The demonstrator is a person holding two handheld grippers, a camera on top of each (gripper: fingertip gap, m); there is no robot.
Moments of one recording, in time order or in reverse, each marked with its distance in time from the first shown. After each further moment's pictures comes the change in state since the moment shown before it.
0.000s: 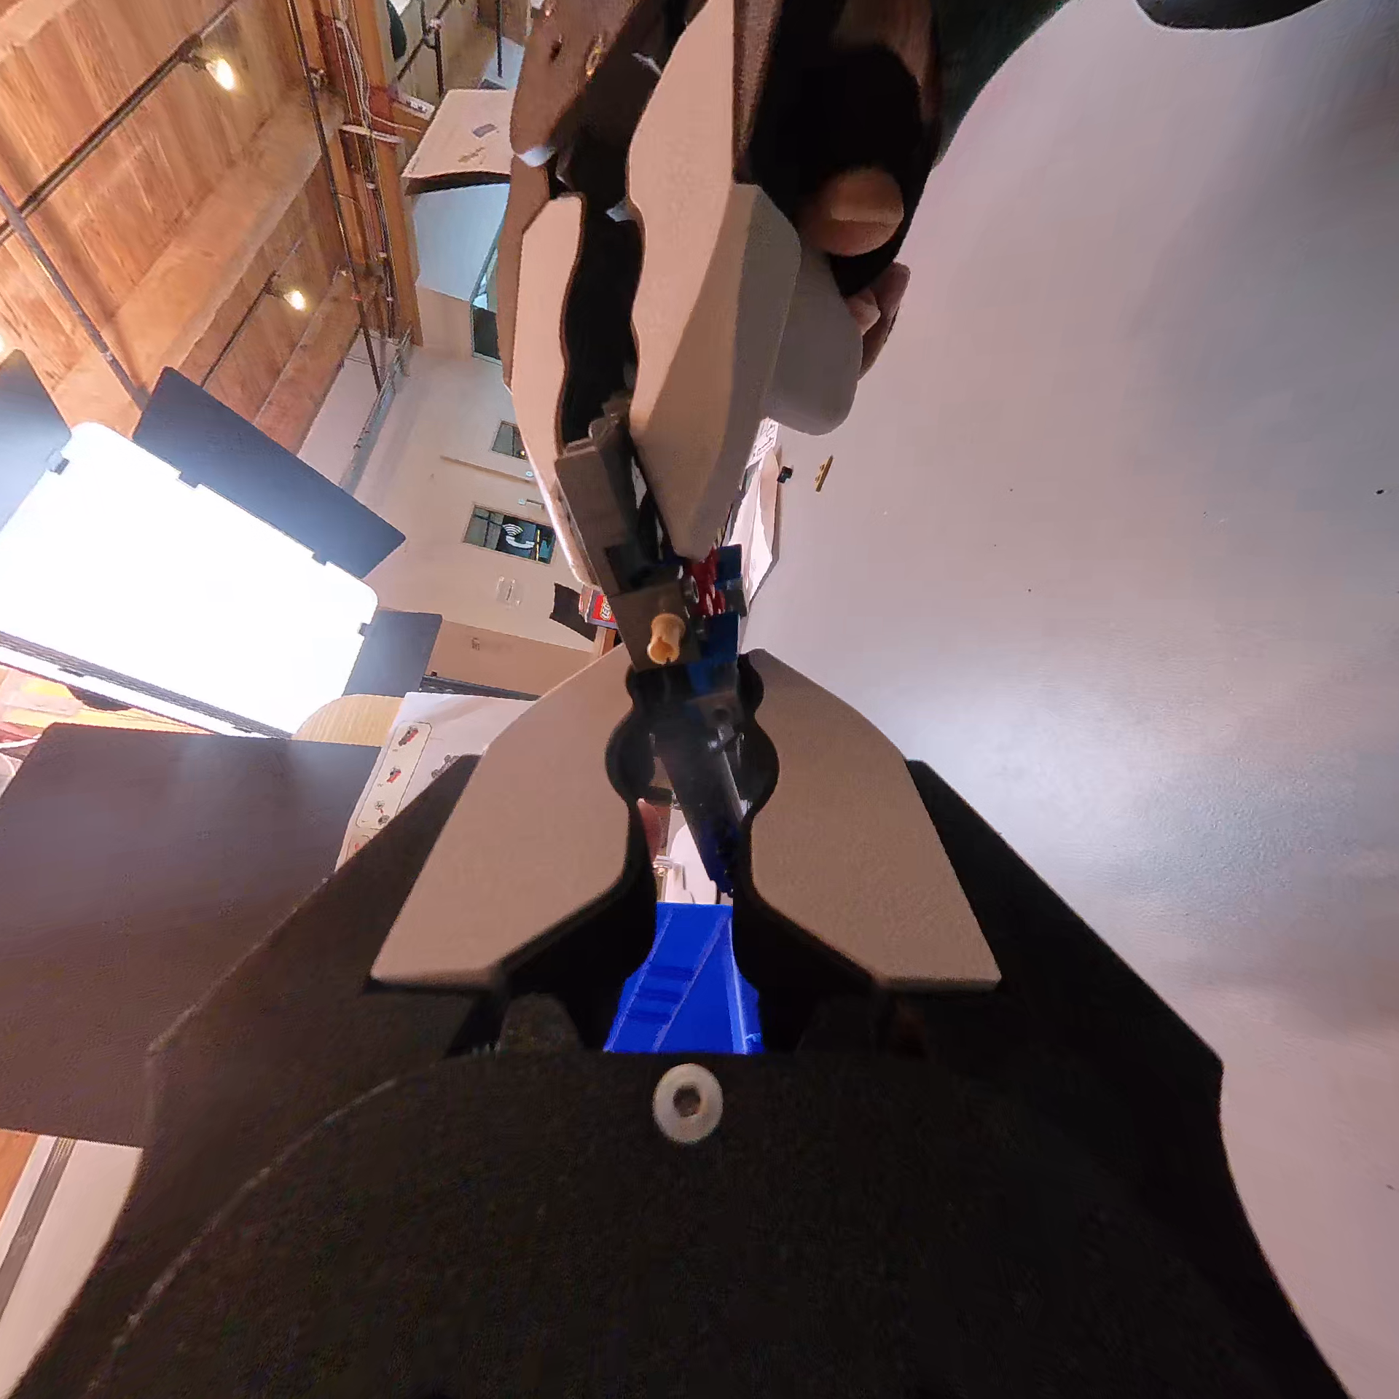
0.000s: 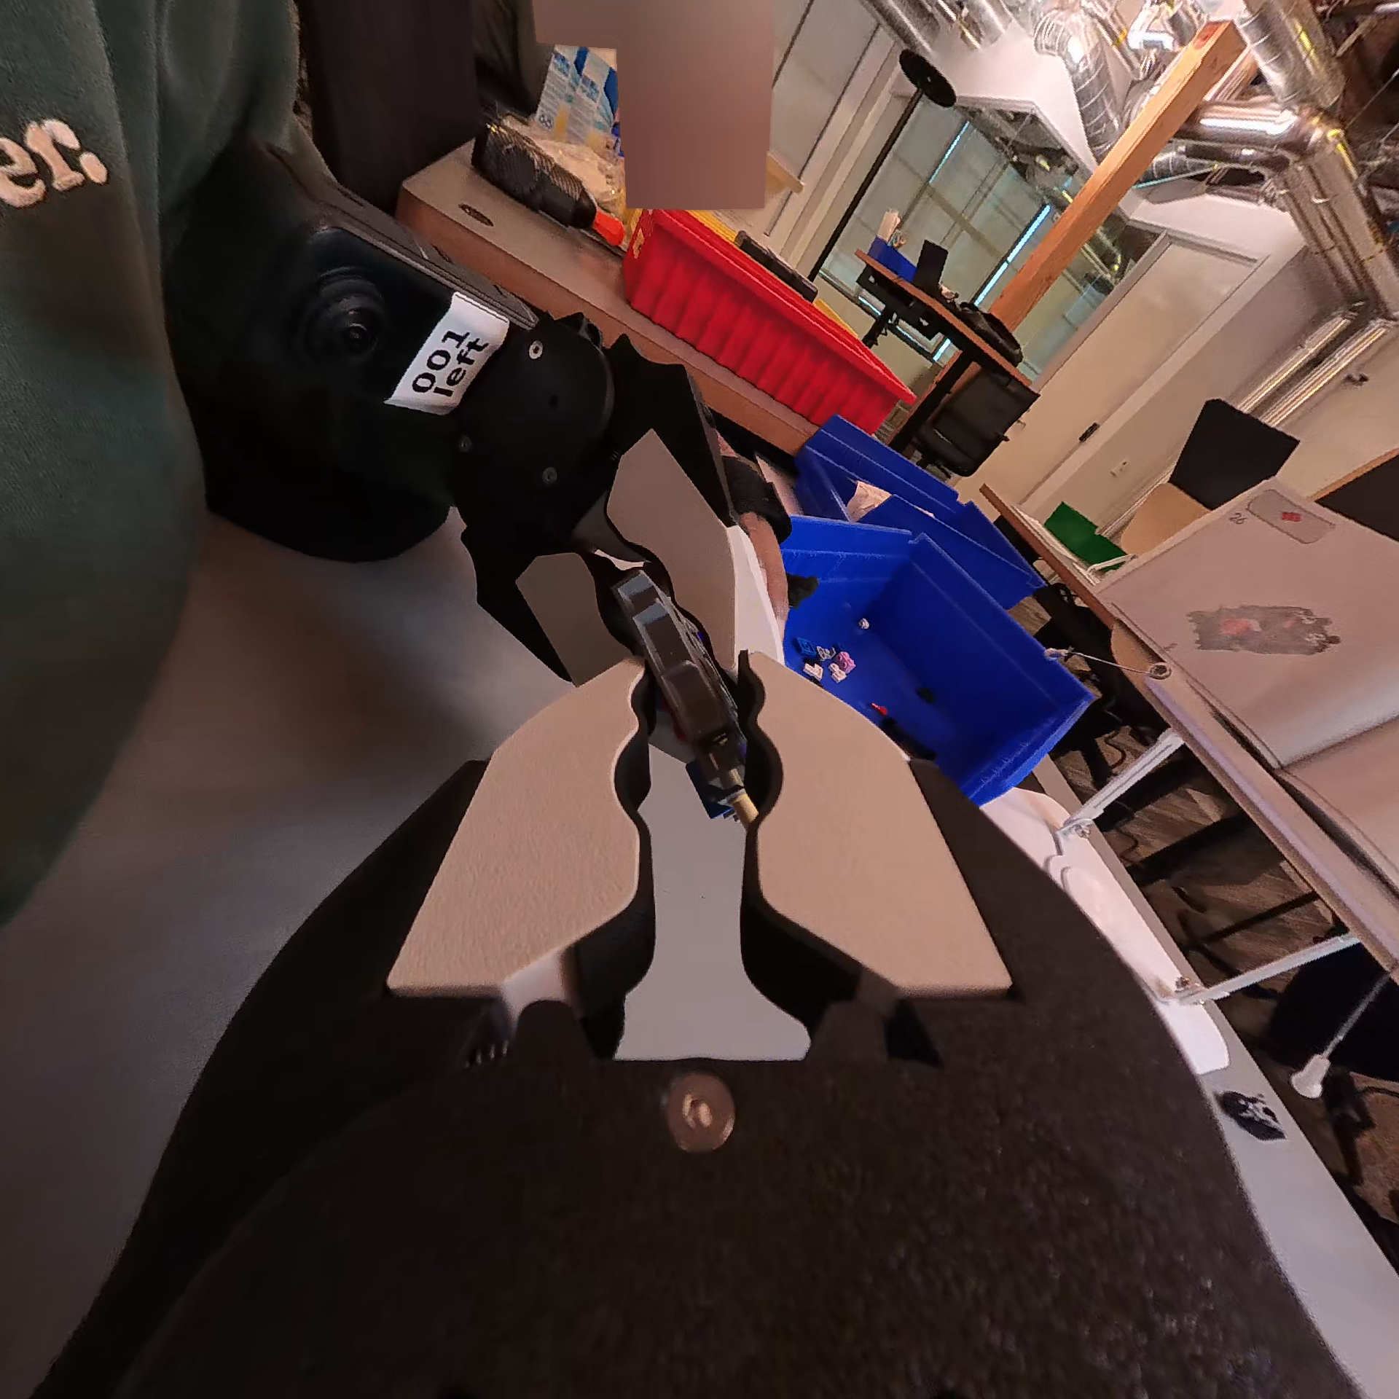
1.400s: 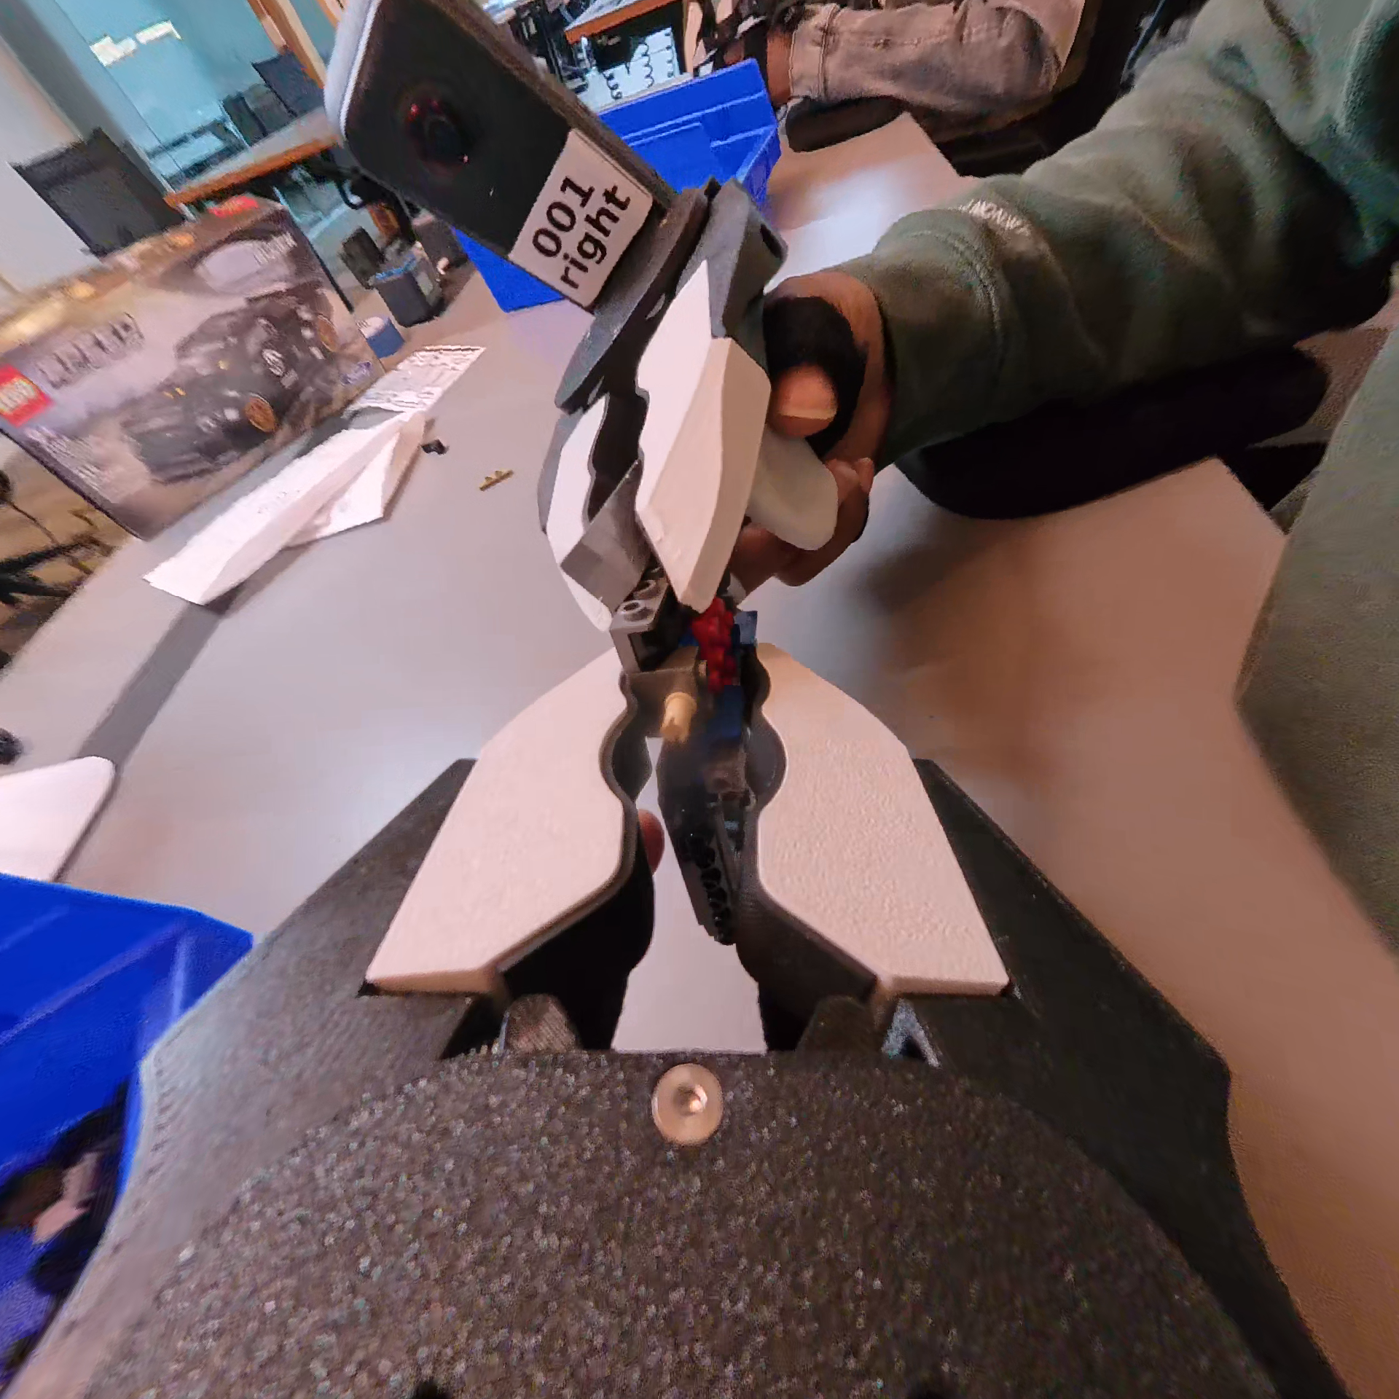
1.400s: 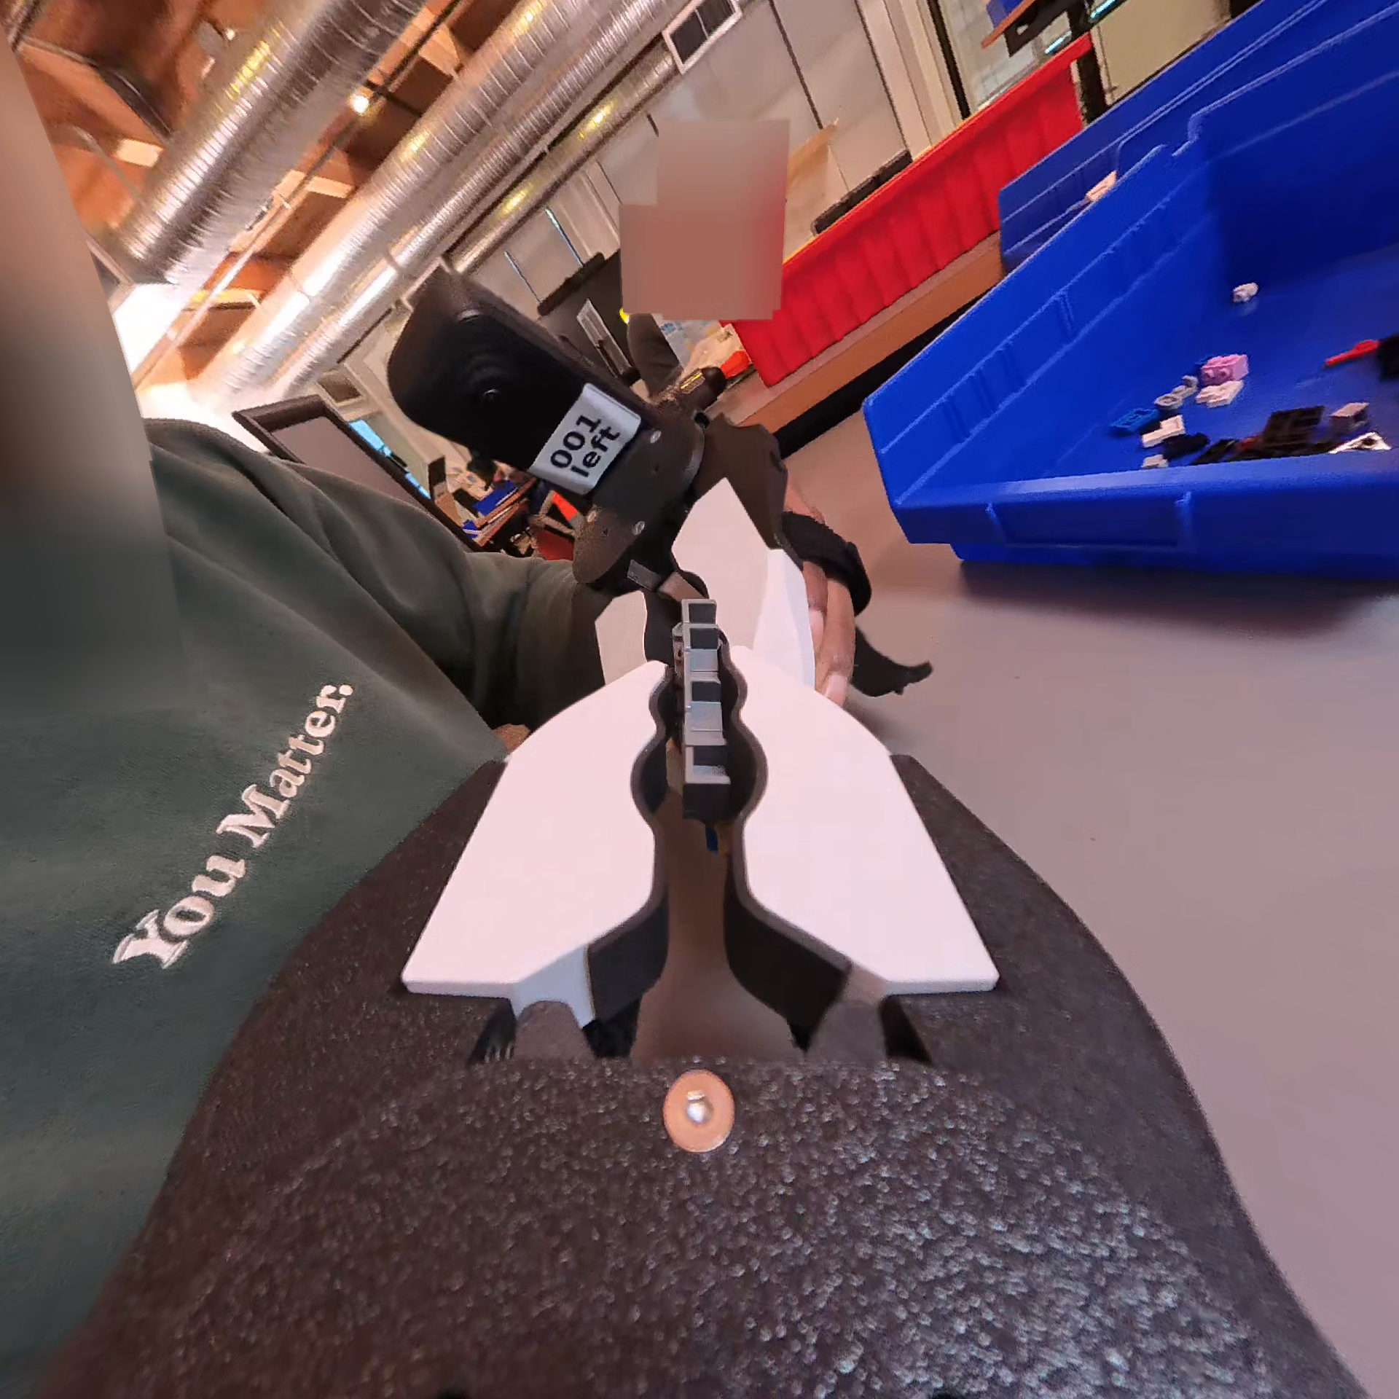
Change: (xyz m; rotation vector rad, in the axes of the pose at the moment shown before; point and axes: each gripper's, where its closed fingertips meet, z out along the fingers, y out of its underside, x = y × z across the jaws) left arm 0.035 0.001 -0.002 0.121 0.511 -0.884; right arm 0.006 0.029 0.019 0.143 -0.298 1.094
